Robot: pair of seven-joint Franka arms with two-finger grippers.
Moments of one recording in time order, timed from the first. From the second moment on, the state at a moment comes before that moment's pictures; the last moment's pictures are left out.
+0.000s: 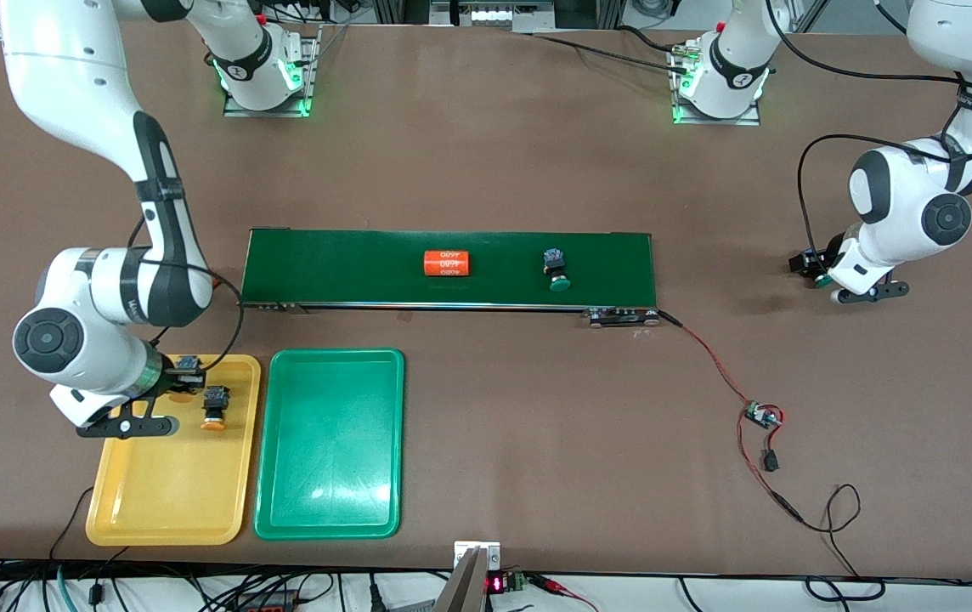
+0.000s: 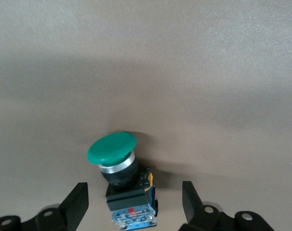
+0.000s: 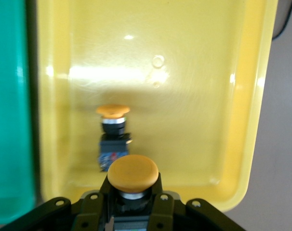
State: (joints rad) left arm 0.08 0.32 0.18 -2.36 0.03 2.48 0.06; right arm 0.22 0.74 -0.24 -1.42 0.00 2.14 -0.05
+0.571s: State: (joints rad) left arm 0.08 0.30 0.18 -2.33 0.02 2.37 0.05; right arm 0.19 0.84 -0.24 -1.42 -0.01 2.31 -0.22
